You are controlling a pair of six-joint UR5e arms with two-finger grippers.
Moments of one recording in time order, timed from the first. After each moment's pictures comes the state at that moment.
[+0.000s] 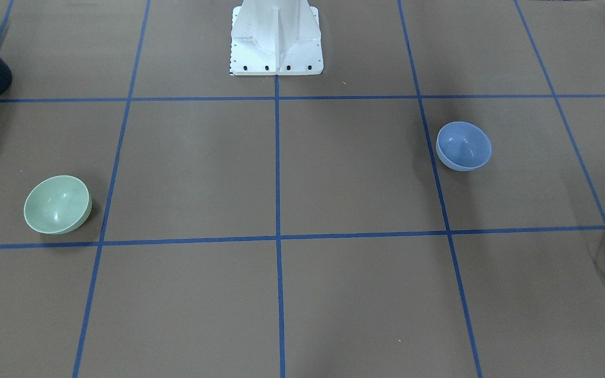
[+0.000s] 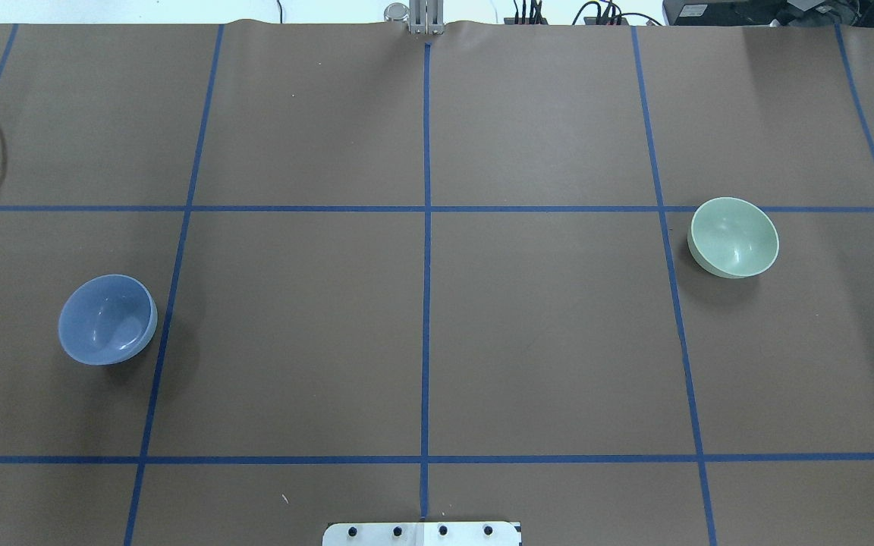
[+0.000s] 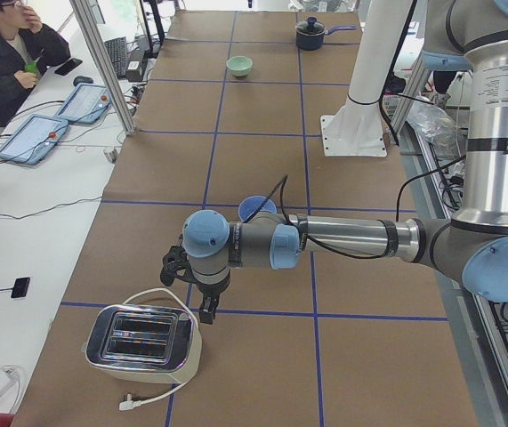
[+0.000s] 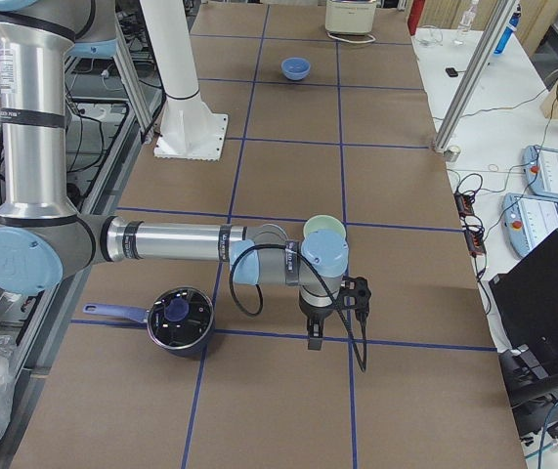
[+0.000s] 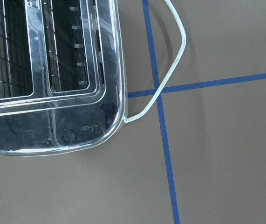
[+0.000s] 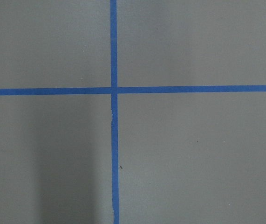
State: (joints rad) left arm -1.63 -1.54 -1.65 -1.55 -2.37 0.17; right arm 1.57 -1.62 1.63 -1.55 2.30 0.04
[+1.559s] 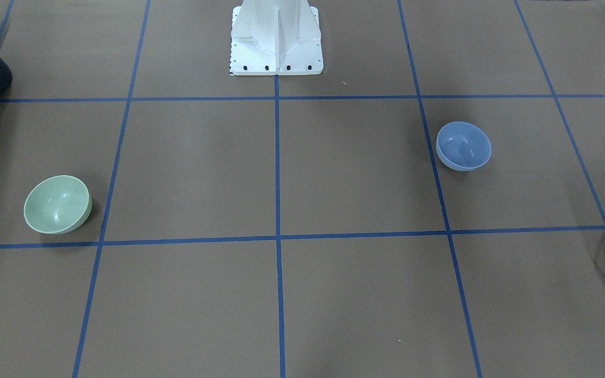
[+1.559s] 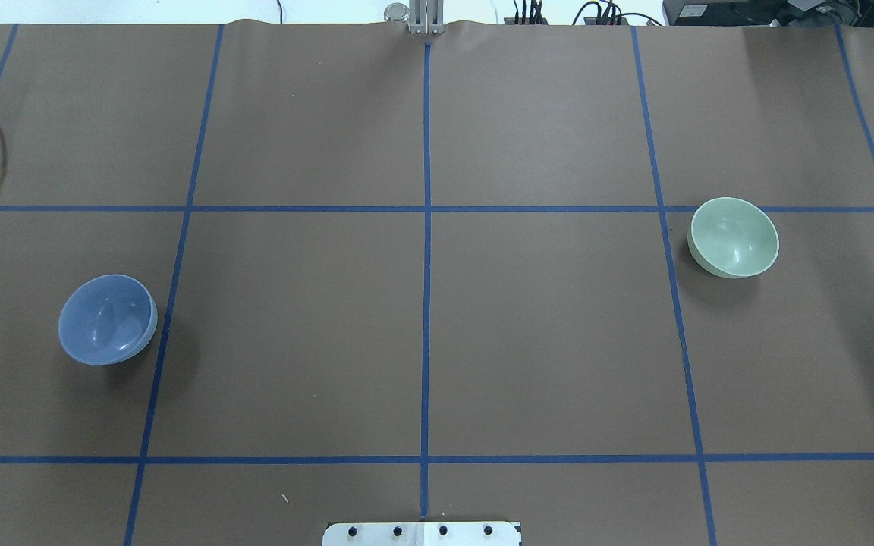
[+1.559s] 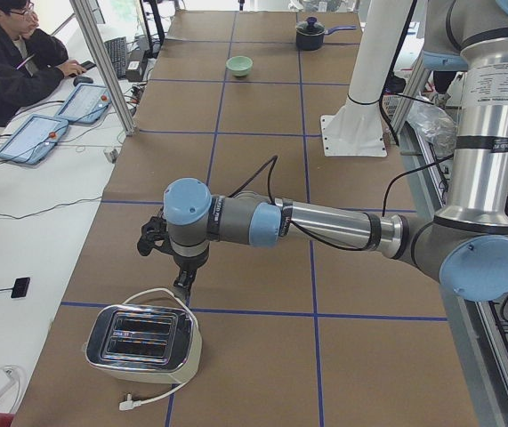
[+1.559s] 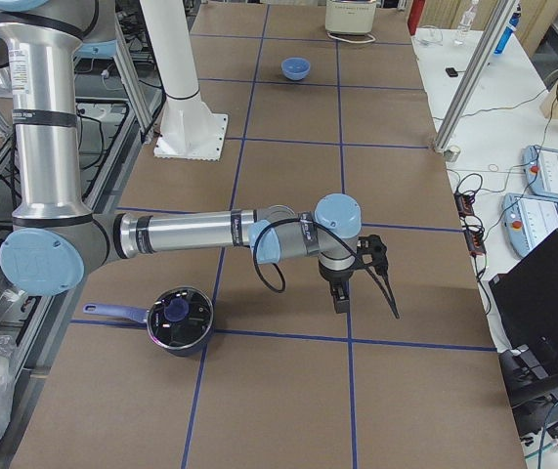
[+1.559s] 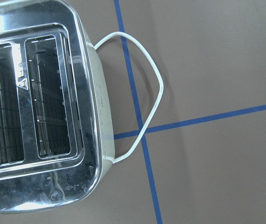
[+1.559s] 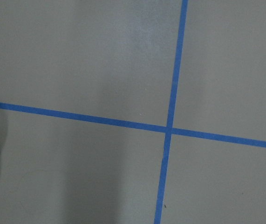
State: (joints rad) left arm -1.63 -1.63 -1.67 -1.59 -2.37 0.14; right arm 1.50 -1.56 1.68 -1.44 2.34 0.05
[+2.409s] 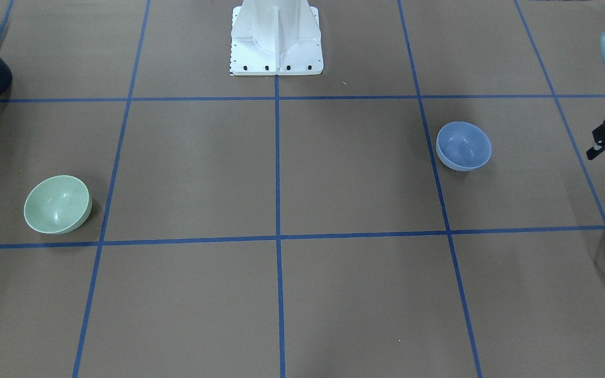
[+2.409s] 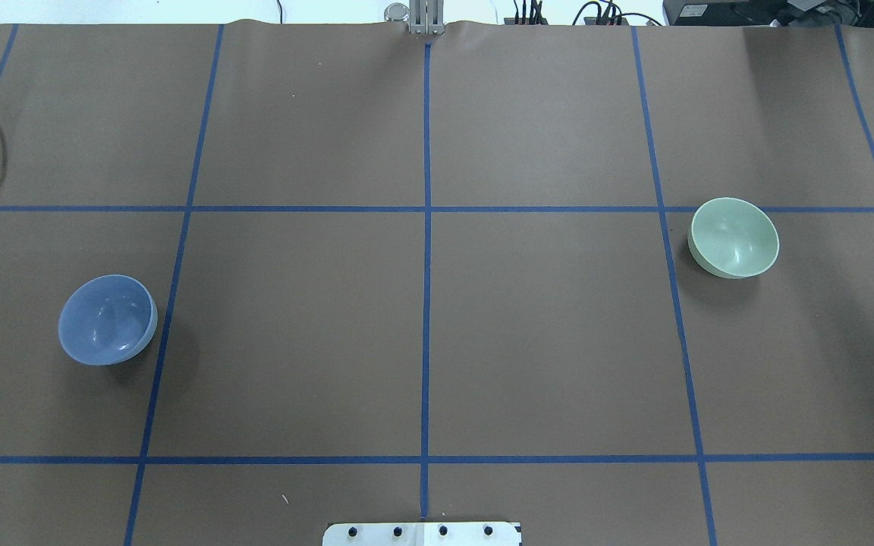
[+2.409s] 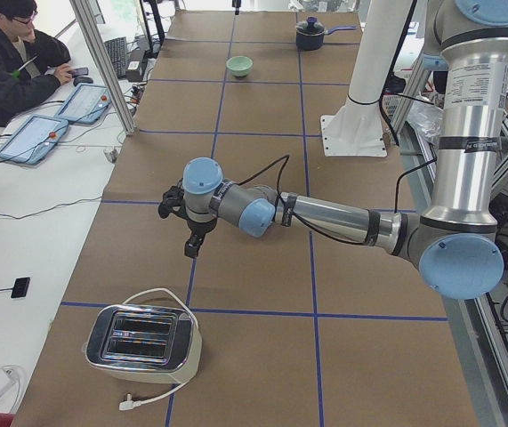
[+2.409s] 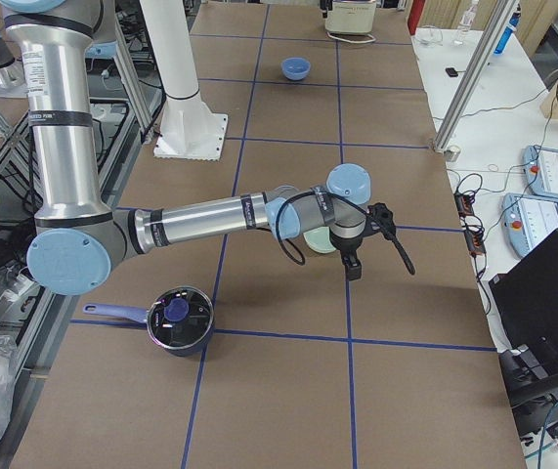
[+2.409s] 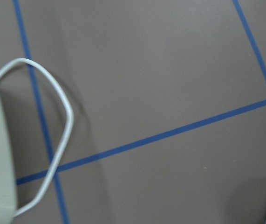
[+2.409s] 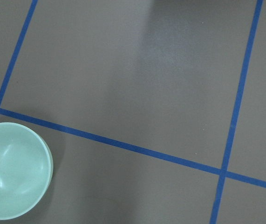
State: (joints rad) left arm -1.28 -1.57 -1.72 -1.97 -2.37 -0.31; right arm 1.40 -1.50 1.72 -1.42 2.34 0.12
